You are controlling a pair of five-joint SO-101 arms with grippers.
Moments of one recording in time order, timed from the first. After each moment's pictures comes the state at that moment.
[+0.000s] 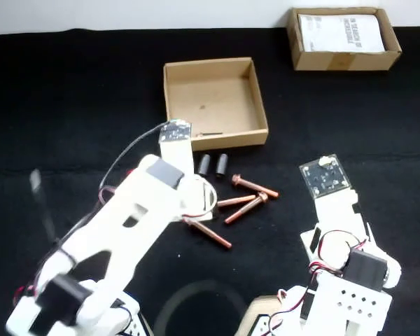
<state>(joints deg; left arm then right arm) 25.9 -13.8 34.2 70.0 39.9 13.5 -70.0 55.0 83.8 37.3</state>
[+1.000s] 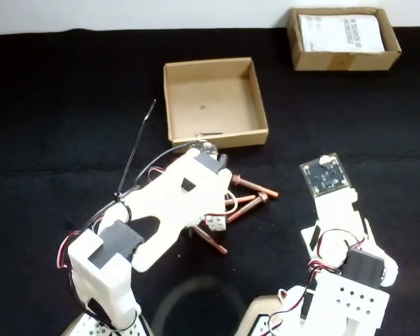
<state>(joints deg) 30.4 16.5 20.0 73.5 41.6 13.8 -70.0 58.1 78.8 37.3</state>
